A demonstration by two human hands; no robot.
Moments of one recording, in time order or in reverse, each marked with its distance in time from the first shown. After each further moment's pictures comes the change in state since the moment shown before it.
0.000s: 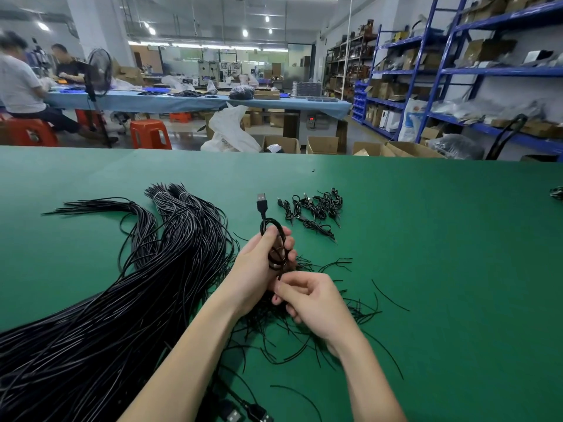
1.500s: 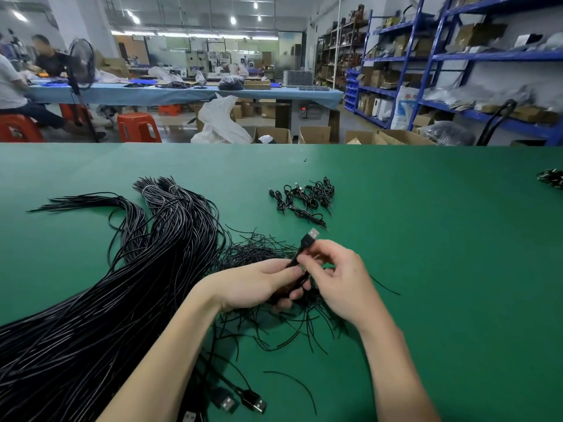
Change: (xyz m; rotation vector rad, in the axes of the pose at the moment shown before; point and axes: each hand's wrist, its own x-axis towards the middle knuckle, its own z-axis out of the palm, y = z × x) left_hand -0.029 0.017 0.013 0.858 -0.550 -0.361; right_hand -0.003 0.000 -0.045 -0.259 0.188 -0.309
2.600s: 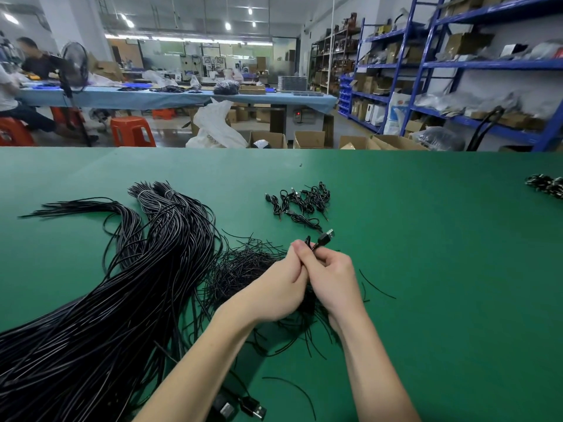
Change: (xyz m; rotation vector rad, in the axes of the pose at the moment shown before) left_hand 0.027 -0.002 0.021 0.346 0.375 0.178; right_hand 0.006 -0.012 0.021 0.245 0.240 0.254
